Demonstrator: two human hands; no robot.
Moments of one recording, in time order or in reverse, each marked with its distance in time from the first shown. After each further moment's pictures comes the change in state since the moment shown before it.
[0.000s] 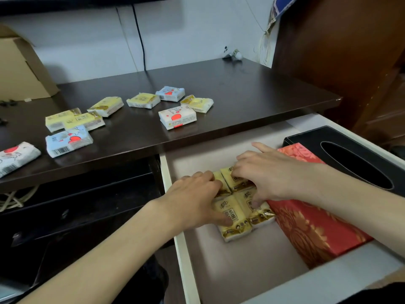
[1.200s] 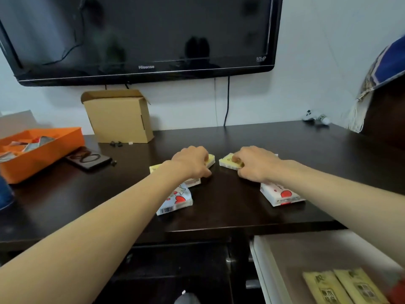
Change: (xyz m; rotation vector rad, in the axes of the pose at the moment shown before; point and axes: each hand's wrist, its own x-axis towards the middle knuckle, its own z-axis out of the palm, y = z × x) left_hand 0.020 -0.268 -0.116 -0.119 0.214 -0.569; right_hand 0.260 -0.022 -0.147 0.362 0.309 0.157
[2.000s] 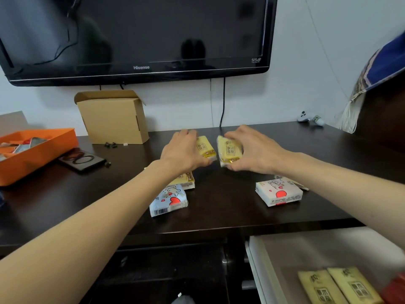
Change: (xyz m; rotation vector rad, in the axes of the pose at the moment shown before) left_hand 0.008 -0.006 -0.007 -0.045 0.344 -0.007; right_hand -0.008 0.007 -0.023 0.128 0.245 -0.140
